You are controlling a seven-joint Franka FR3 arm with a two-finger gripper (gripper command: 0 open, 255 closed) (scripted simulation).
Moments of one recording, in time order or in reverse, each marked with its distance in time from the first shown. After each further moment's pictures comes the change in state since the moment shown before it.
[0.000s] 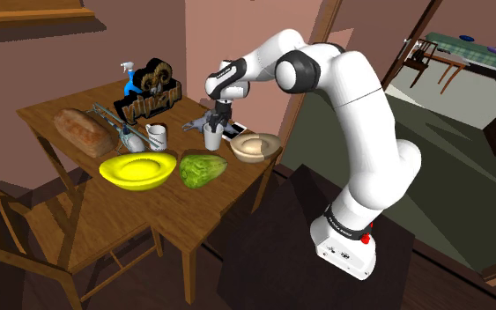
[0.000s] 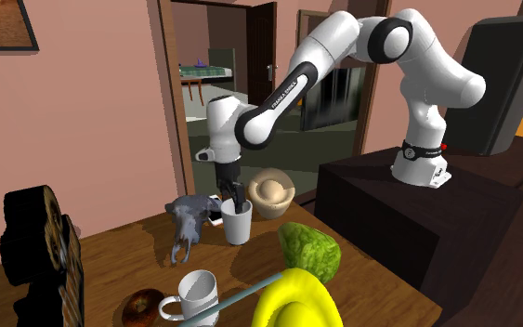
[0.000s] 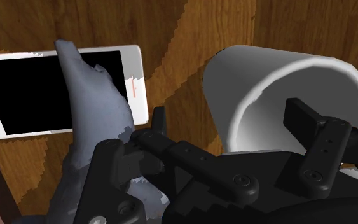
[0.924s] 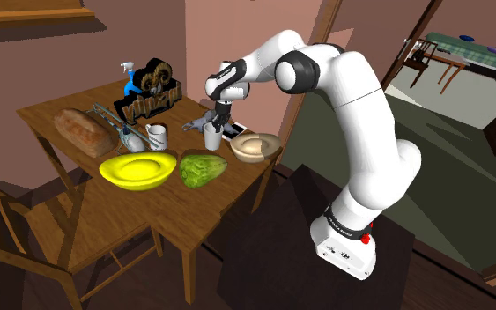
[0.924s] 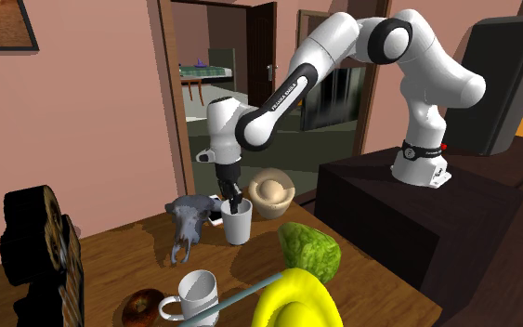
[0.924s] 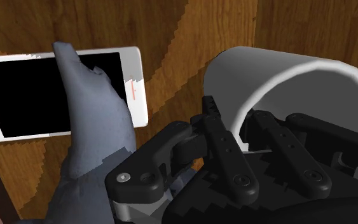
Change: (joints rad) arm 0.000 0.005 0.001 -0.003 0.001 0.008 -0.001
